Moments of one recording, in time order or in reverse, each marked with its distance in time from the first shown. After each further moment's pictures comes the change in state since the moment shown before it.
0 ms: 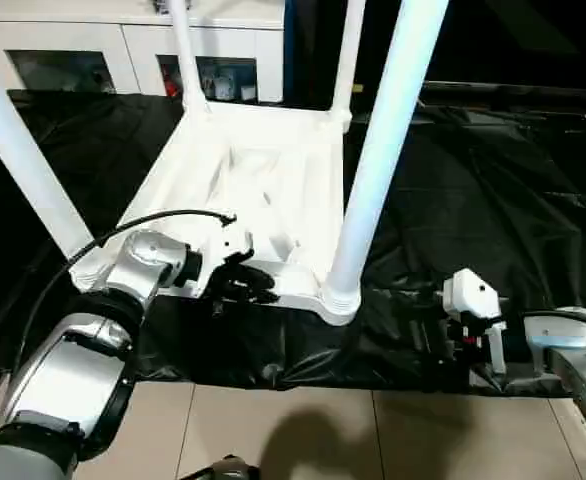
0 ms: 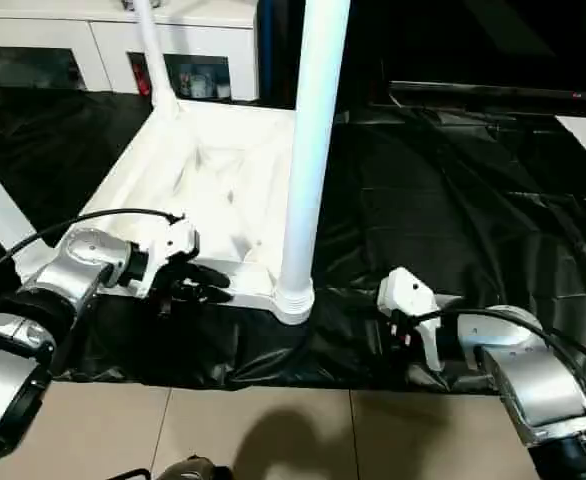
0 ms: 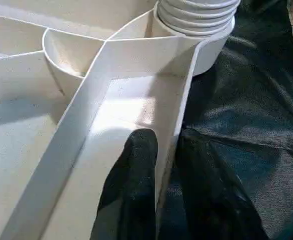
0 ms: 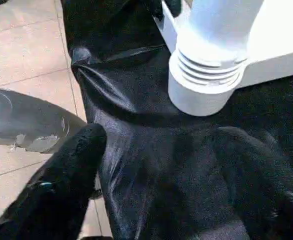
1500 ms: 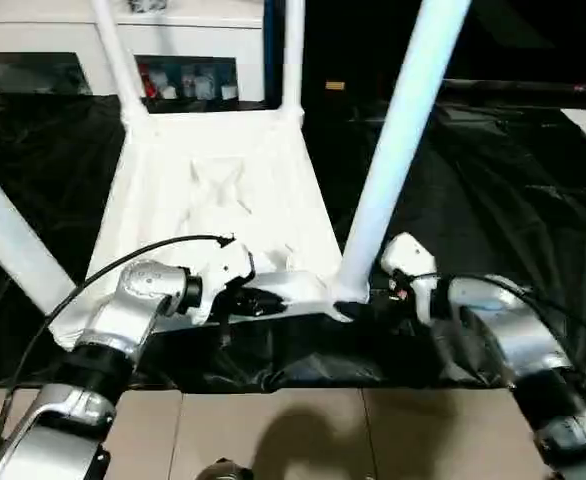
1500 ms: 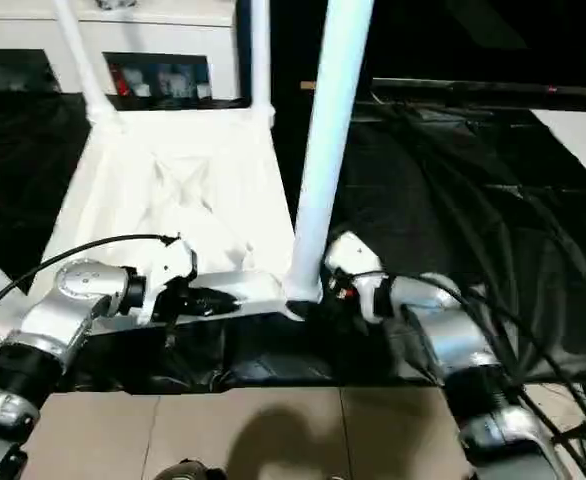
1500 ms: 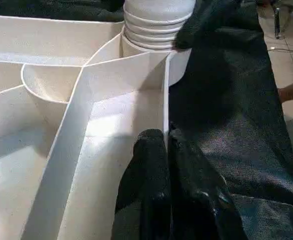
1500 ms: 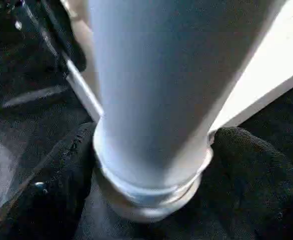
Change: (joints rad) left arm 0.328 0.030 0.066 -0.614 -0.045 0.262 0.068; right arm -0.320 0.280 0.090 0.482 -0.133 -0.214 -0.172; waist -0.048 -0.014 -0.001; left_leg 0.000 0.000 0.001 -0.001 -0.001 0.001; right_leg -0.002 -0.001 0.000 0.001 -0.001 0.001
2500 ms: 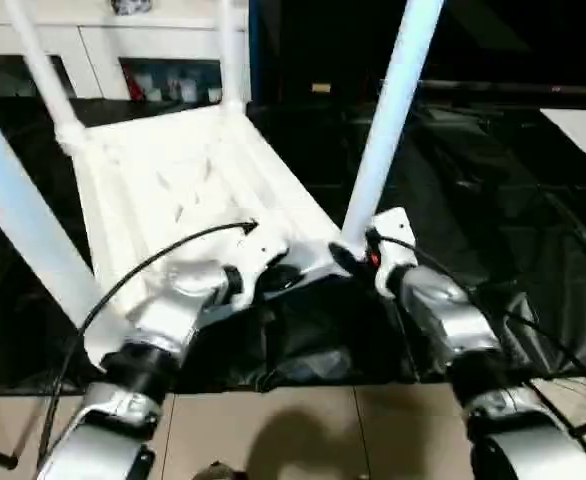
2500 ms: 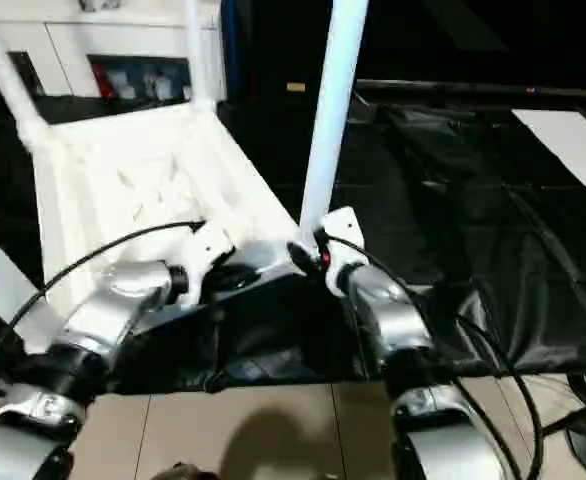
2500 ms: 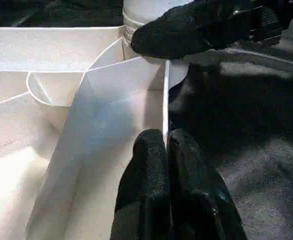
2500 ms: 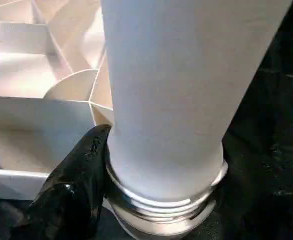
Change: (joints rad) left arm -0.021 -0.200 0.011 -0.052 0.109 0.184 0.408; right arm -0.098 0.283 -0.166 0.238 -0.054 -0.008 -0.562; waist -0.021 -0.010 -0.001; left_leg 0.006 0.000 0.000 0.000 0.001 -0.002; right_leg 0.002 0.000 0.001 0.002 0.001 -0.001
